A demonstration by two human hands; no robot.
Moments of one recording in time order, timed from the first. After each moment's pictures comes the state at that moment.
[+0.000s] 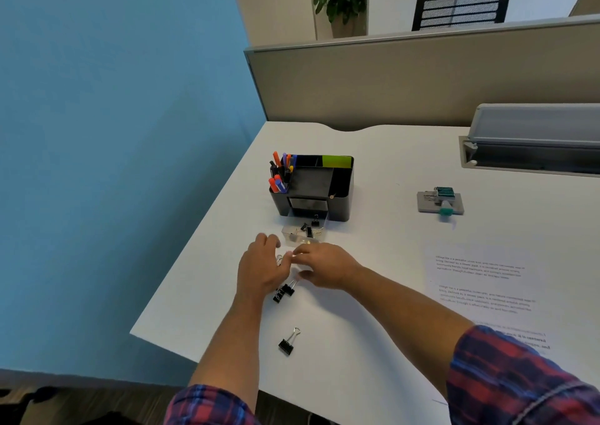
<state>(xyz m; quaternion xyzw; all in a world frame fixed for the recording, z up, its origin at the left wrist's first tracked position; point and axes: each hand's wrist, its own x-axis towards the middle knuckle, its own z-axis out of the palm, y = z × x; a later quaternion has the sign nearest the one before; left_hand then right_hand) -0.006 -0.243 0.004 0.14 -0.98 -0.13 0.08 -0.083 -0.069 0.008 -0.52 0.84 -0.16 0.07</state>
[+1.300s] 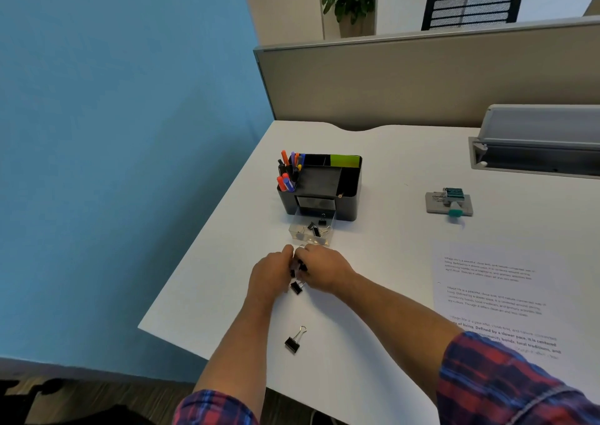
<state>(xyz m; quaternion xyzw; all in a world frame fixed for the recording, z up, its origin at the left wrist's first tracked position) 0.001 -0.231 0.007 0.14 -0.99 -0.08 -0.05 -0.067 -0.094 0.001 -0.41 0.89 -0.19 0.12</state>
